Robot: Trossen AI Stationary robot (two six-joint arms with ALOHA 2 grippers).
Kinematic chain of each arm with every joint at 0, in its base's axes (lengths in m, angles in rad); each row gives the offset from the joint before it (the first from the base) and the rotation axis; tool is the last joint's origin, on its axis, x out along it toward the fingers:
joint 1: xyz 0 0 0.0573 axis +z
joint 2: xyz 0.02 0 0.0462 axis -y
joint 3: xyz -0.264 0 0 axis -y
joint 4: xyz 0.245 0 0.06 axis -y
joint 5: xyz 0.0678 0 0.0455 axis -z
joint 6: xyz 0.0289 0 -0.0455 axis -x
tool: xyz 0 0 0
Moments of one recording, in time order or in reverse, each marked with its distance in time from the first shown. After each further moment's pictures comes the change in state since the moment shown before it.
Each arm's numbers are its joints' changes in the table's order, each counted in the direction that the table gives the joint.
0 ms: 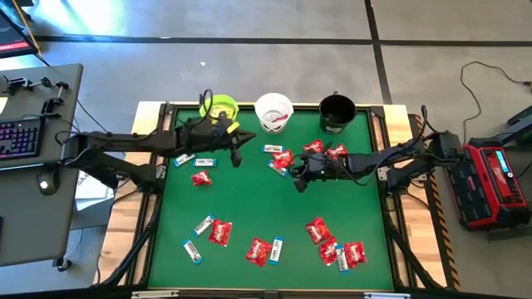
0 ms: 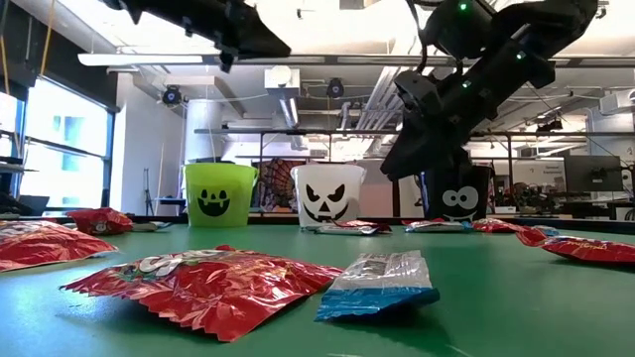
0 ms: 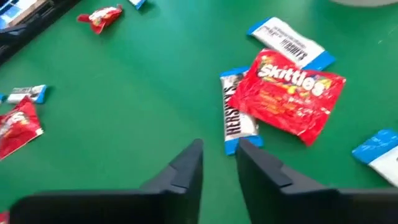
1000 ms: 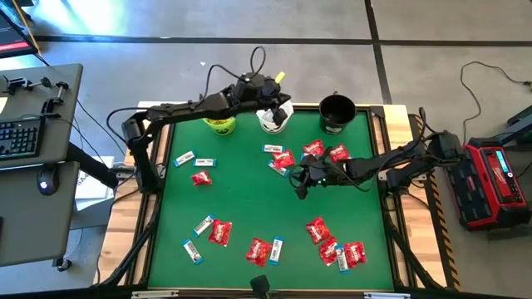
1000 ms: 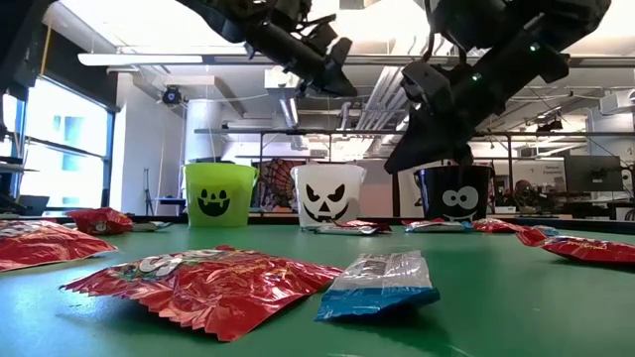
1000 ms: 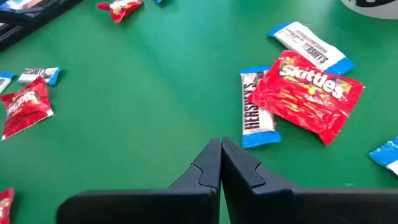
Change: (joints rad) left arm 0.280 -0.634 0.659 -0.114 0.159 -0.116; right arm 0.086 0.000 -0.004 0.019 0.055 0.041
